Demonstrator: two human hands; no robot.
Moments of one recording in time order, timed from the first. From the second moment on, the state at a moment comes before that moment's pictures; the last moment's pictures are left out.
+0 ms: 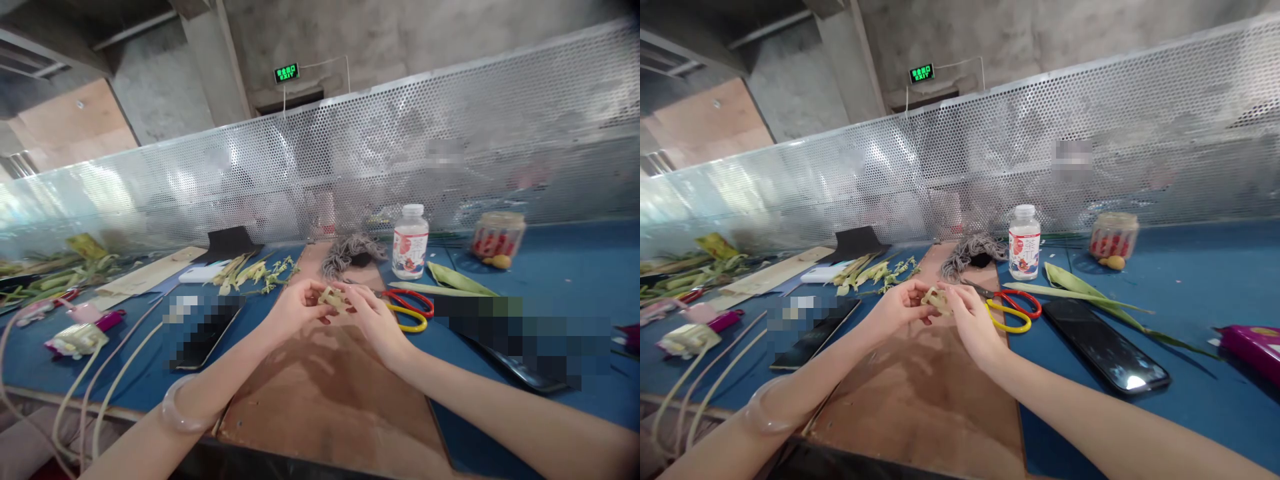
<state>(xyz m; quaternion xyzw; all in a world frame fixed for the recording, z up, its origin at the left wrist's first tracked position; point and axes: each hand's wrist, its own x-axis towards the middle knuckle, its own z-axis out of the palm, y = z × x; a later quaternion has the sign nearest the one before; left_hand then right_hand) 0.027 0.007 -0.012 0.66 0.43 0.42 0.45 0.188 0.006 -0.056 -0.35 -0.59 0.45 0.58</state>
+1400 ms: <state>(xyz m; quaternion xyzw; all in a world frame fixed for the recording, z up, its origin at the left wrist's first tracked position) 0.020 0.018 -0.018 0.66 0.48 0.45 0.35 0.187 0.001 -0.055 -0.28 -0.67 0.47 0.51</state>
